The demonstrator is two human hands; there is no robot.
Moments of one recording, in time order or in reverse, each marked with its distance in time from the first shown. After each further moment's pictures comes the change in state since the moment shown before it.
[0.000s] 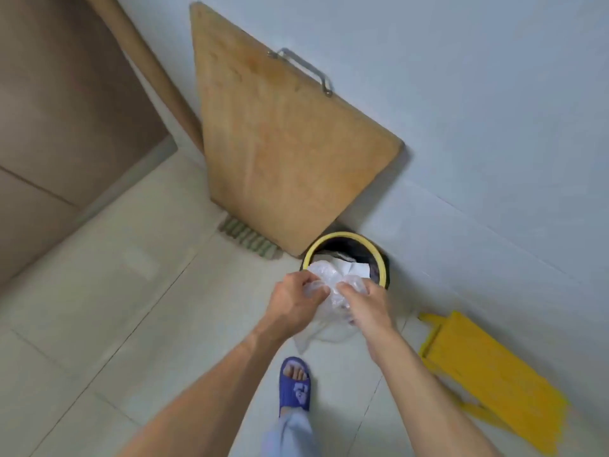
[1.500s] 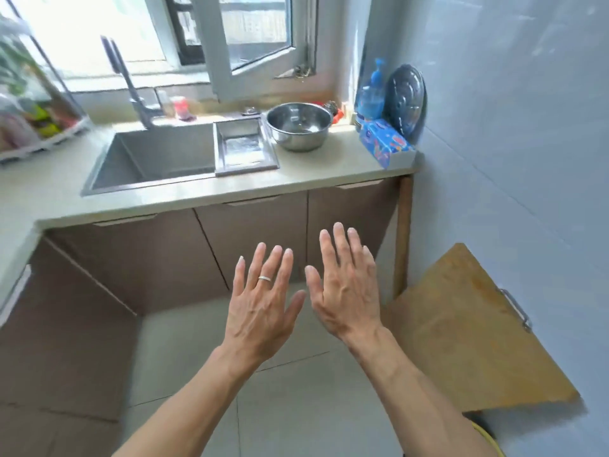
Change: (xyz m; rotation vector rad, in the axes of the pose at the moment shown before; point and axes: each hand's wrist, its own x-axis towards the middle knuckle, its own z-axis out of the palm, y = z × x) left_hand -0.344 -0.003 -0.300 0.743 1.179 0.060; right_hand -0.363 -0.233 0.174 -0.781 -0.107 -1.748
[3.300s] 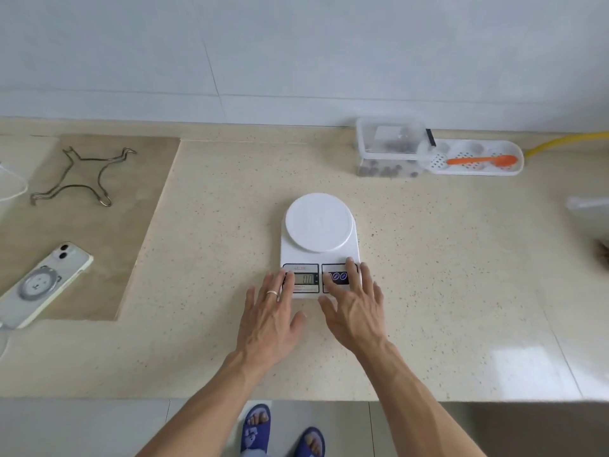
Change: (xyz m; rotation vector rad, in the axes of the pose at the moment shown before) left_hand -0.423 -0.407 -0.152 0.117 0.127 -1.927; right_hand -0.115 -0.694 0.276 0.107 -1.008 -1.579
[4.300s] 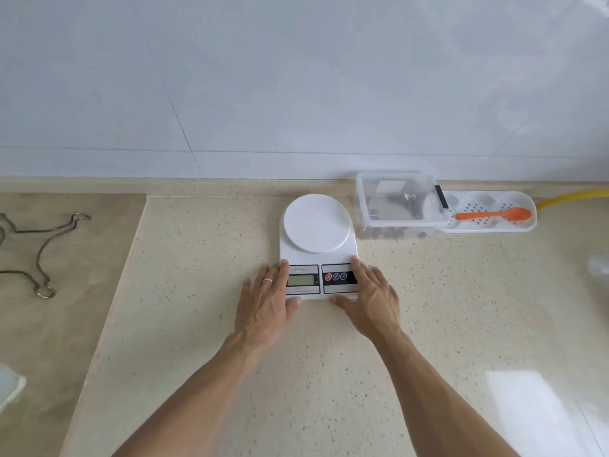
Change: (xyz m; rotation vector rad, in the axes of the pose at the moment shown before) left_hand 0.200 -0.030 -0.037 -0.012 -0.031 -0.004; right_hand 0.177 0.022 -0.055 0.156 0.081 0.185
